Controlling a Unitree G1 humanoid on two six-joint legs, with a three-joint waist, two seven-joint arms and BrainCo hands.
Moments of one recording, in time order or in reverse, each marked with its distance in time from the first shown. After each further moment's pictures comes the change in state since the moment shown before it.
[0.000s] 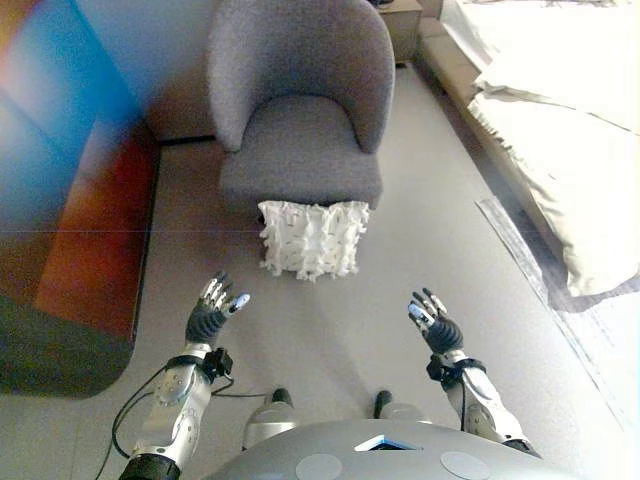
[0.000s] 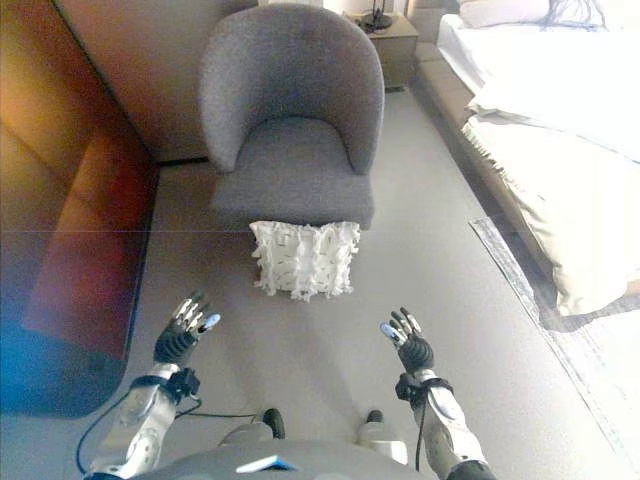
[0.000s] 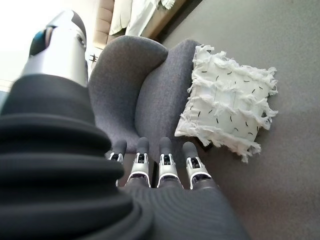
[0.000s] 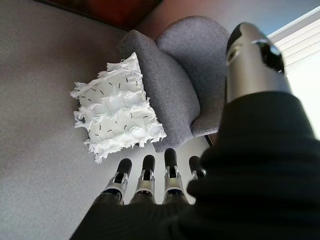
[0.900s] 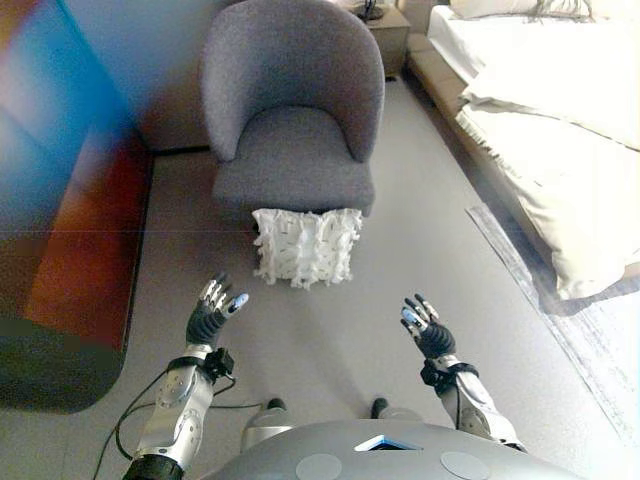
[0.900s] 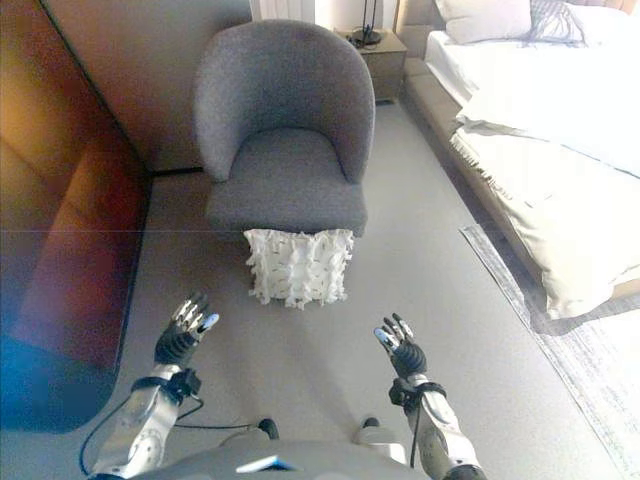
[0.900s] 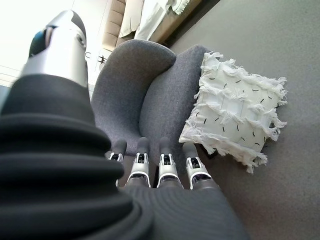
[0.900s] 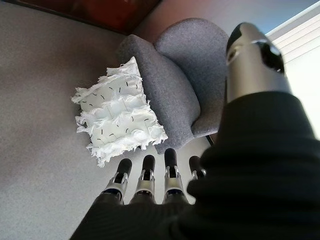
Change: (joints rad) left arm 0.000 -0.016 -0.001 0.009 -0.030 -0.004 0.004; right arm 0.020 0.033 0.003 -0.003 0.002 0.028 0.007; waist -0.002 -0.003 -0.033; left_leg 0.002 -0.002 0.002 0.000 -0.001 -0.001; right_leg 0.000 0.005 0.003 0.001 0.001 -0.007
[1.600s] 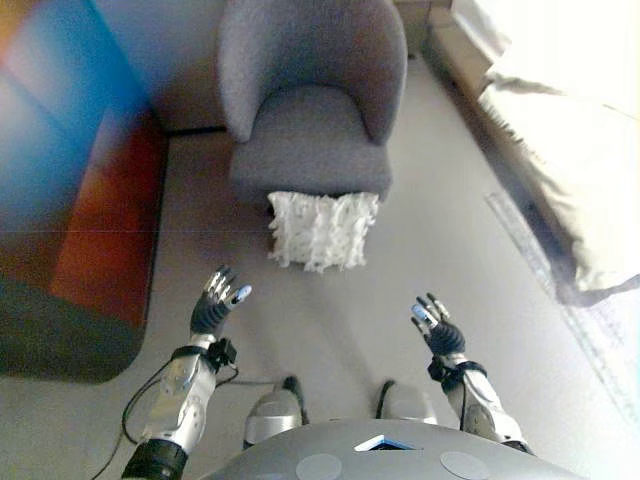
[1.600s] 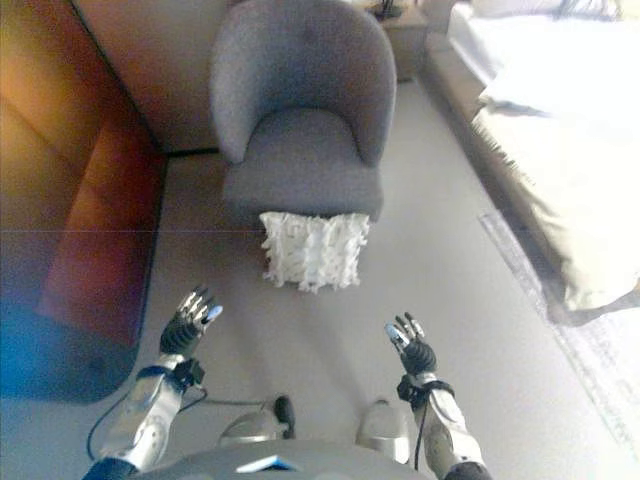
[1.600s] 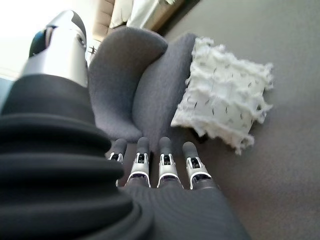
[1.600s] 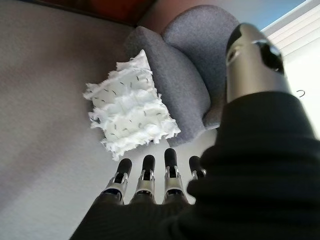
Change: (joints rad) left arm -0.109 0.006 0.006 0.072 -0.038 0.022 -0.039; right arm 0.038 0.019 -0.061 0.032 0.021 -0.020 -0.011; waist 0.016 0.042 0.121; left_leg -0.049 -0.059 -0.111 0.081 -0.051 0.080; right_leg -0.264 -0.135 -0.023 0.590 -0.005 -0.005
